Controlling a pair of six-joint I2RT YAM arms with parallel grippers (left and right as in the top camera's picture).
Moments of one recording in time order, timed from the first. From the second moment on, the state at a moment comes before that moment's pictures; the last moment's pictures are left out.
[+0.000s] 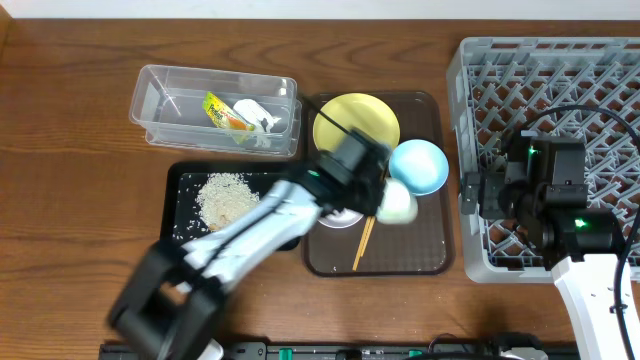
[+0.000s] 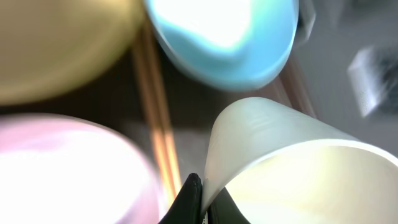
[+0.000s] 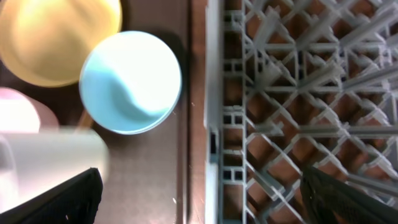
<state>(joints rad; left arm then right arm) -0.68 1.67 1.12 -0.43 0.29 -0.39 0.03 1.10 0.94 -0.80 -0.08 0.07</state>
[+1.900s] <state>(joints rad) -0.37 1.62 1.13 -0.06 1.27 -0.85 0.03 1.29 0.94 -0.25 -1.32 -0.22</state>
